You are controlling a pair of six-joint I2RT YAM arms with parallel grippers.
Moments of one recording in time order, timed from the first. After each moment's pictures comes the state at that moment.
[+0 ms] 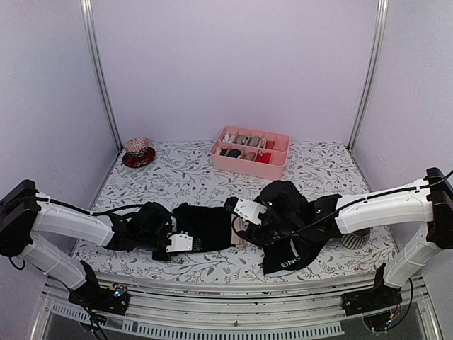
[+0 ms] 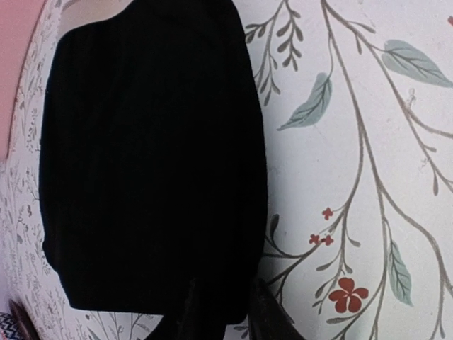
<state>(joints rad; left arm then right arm) -0.87 1.40 0.47 -0.01 -0.04 0.82 1.11 1.56 0.95 -0.06 0.21 -0.30</state>
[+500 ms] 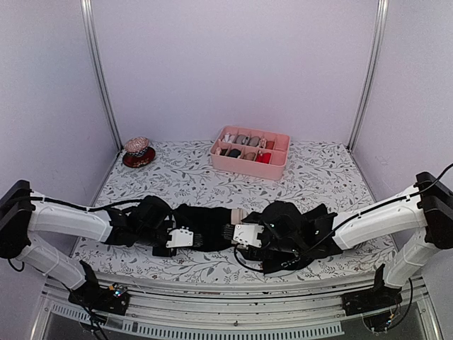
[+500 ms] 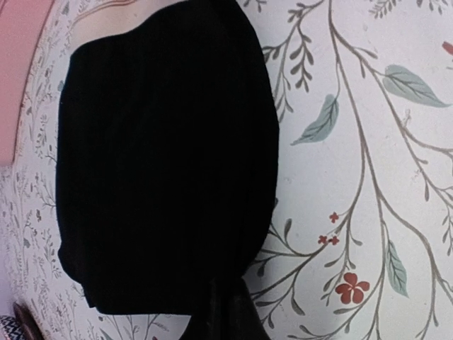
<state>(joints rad) -0.86 1.38 0.52 -0.09 -0.01 0.82 1.18 1.58 0.79 0.16 0.22 -0.52</state>
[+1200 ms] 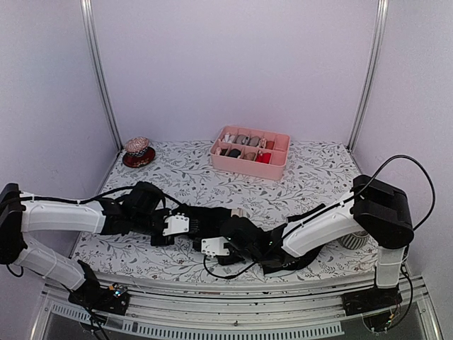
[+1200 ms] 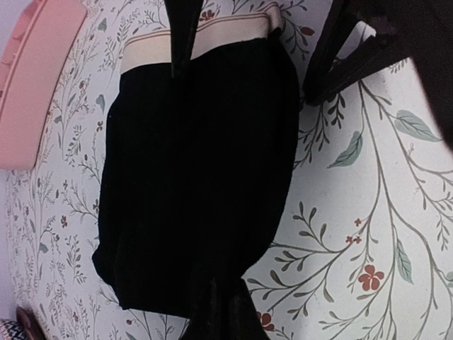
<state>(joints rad) -0.76 1.31 0.60 -0.16 0.11 0.84 1.24 1.98 1.04 0.26 0.38 -0.70</state>
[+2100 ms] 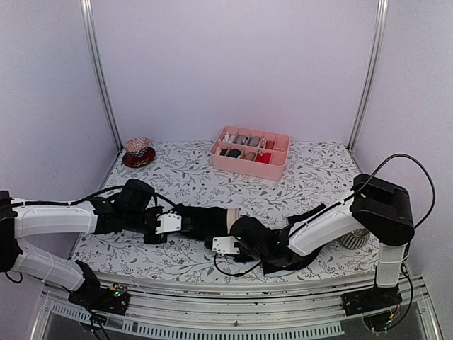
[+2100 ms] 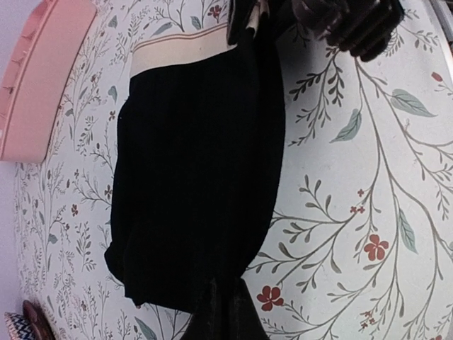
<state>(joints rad) -0.70 1.23 0.57 -0.20 0.15 0.90 1.19 1.99 0.96 0.32 0.42 -0.70</state>
